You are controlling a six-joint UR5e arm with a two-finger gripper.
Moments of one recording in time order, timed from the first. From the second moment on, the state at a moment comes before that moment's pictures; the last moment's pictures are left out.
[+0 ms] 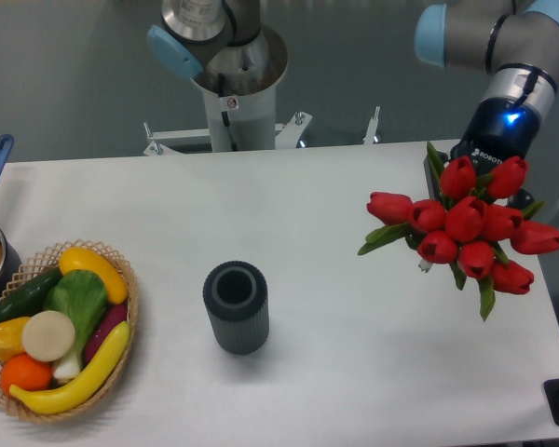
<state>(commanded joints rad) 2.97 -1.89 -1.62 -0.89 0.27 1.19</state>
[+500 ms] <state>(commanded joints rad) 2.95 -1.89 -1.63 -0.88 0.26 1.20</state>
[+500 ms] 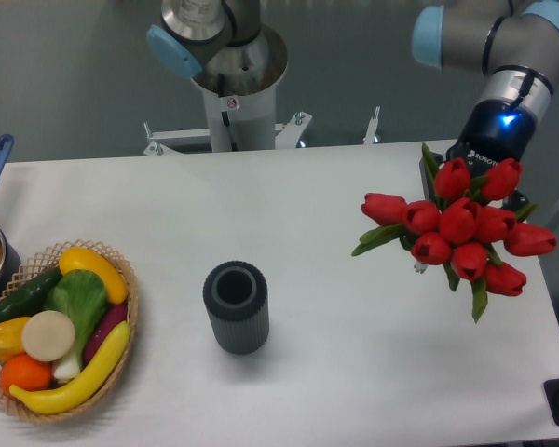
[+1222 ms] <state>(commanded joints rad) 2.86 -1.90 -1.64 -0.84 0.21 1.22</state>
